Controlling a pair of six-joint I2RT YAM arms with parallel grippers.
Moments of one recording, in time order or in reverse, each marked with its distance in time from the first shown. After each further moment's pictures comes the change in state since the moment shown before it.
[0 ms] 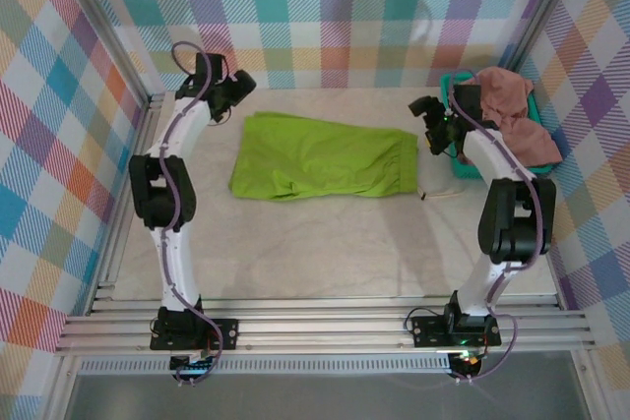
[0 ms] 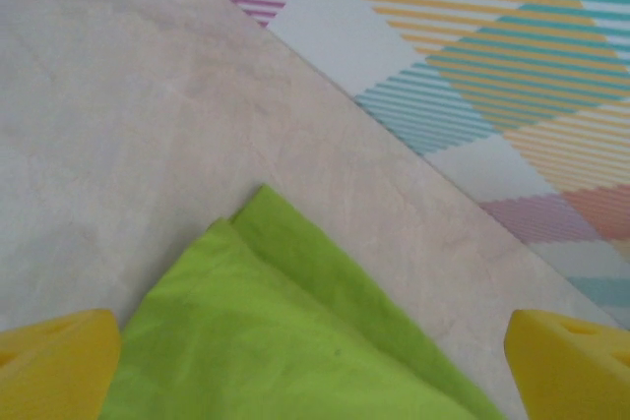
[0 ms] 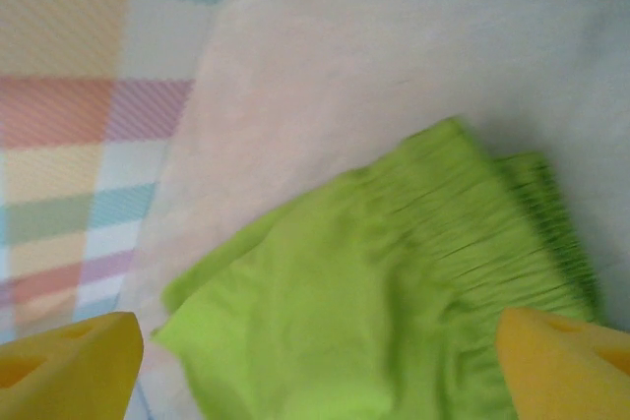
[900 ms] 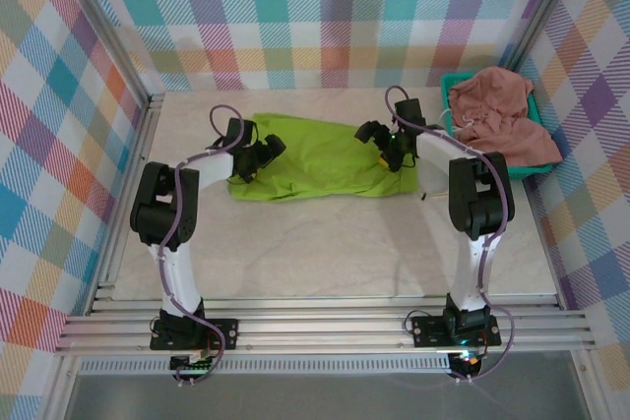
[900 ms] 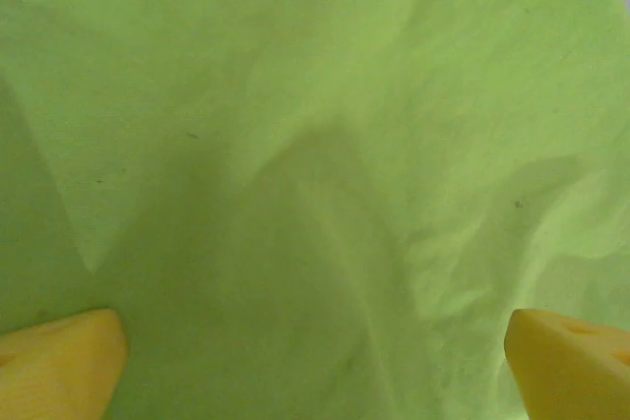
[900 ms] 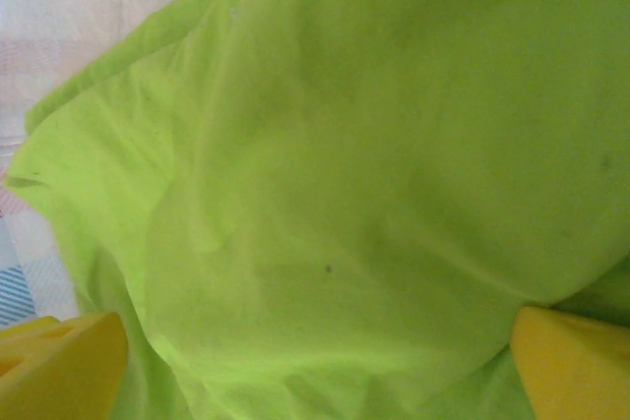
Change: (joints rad) left arm -0.136 -0.167 -0.731 0.419 0.096 -0.100; right arm 0.203 0.279 0.062 -0.001 -0.051 -0.174
